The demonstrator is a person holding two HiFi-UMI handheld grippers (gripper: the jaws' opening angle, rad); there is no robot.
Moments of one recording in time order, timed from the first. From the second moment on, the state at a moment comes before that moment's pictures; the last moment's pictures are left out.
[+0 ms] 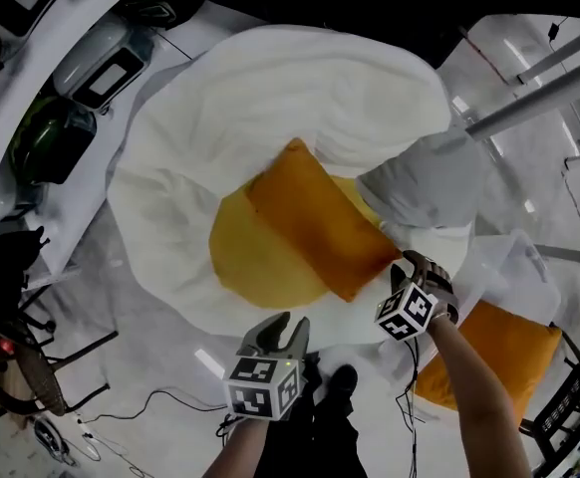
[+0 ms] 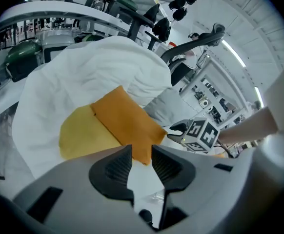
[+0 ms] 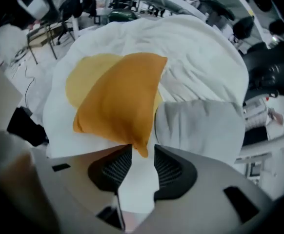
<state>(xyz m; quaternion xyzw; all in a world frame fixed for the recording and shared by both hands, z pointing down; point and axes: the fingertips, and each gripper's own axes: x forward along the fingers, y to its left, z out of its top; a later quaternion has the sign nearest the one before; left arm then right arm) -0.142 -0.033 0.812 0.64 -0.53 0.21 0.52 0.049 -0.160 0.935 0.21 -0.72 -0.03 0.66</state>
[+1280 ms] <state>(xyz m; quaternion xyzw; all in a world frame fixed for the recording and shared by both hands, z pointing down) -0.160 -0.008 0.758 0.63 -0.54 0.18 0.53 -0.018 -0.054 0.857 0.19 -0.76 0.16 0.60</state>
